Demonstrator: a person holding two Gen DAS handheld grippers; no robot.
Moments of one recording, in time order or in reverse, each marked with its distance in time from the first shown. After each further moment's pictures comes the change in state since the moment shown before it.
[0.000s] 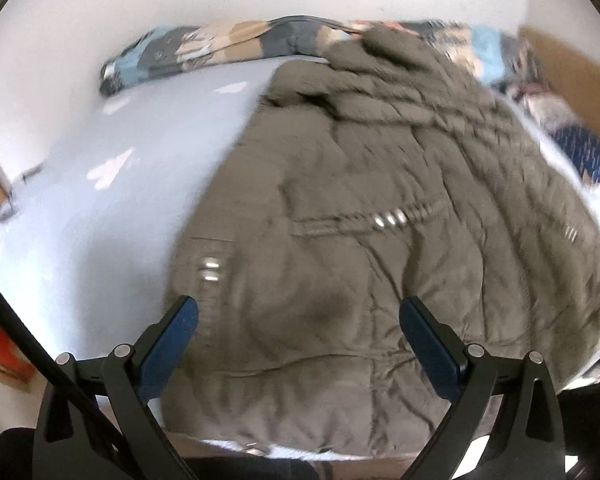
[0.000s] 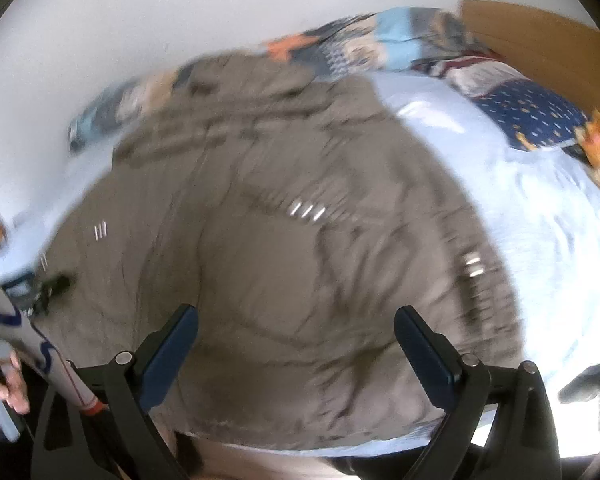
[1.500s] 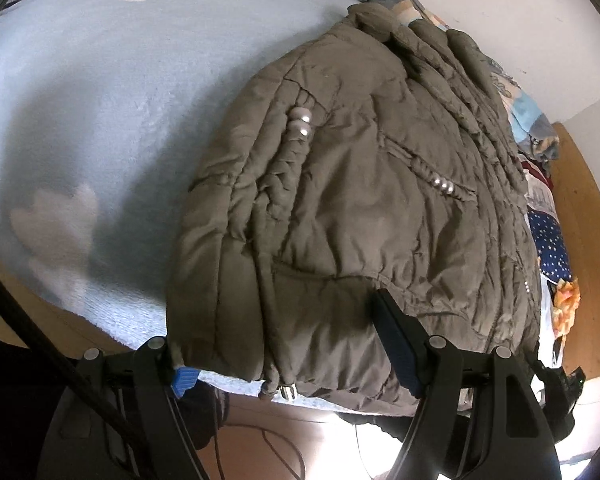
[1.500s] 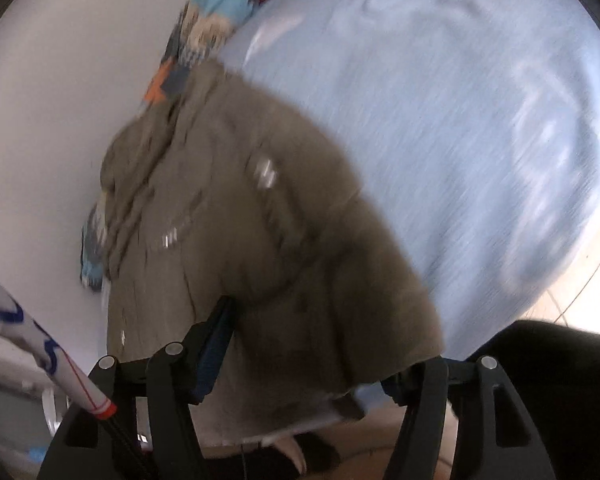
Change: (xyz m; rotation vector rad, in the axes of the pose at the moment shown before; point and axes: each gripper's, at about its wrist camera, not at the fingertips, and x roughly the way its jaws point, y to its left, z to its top) left arm 0.036 0.061 -0.056 -0.416 0.241 -0.253; right arm 0.016 -0.126 -0.045 0.703 0.124 0.185
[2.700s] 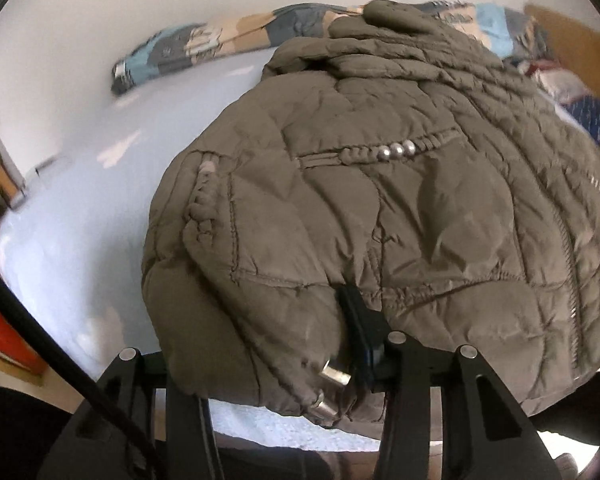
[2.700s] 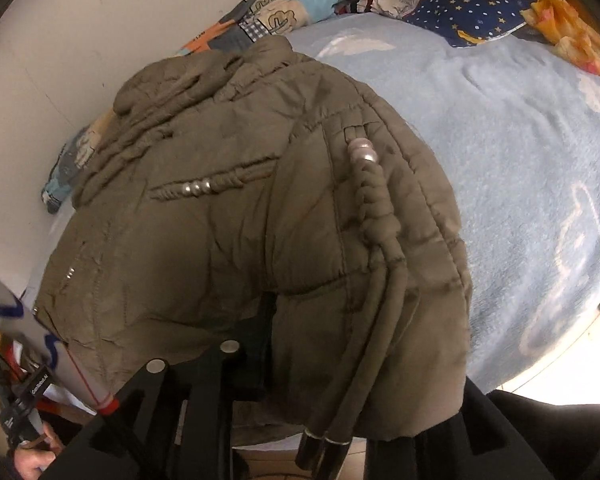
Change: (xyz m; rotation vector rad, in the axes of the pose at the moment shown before) left arm 0.018 -0.087 -0.033 0.514 -0.269 0.403; right arm 0.025 0.061 -0.022 -0.401 -0.033 -0.184
